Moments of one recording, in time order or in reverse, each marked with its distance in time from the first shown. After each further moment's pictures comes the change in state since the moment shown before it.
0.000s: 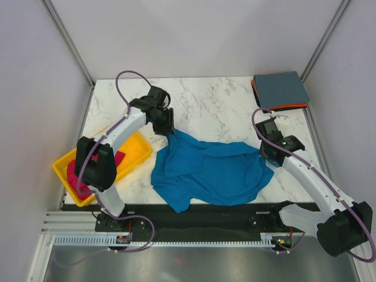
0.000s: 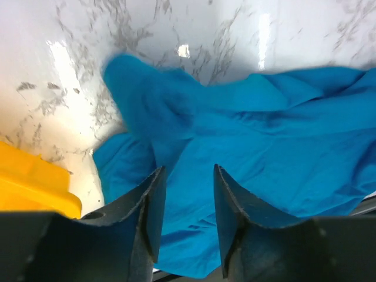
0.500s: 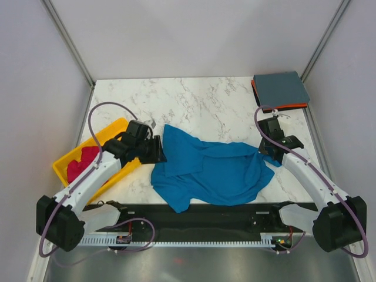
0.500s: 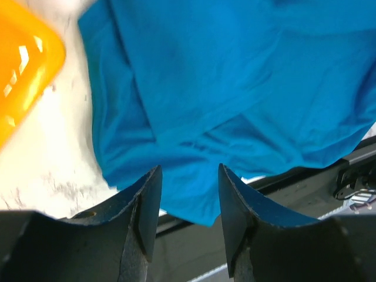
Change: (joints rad) left arm -0.024 -0.568 -0.480 0.076 0.034 -0.058; right arm -0.089 0.066 -0.060 0.176 -0.058 -0.004
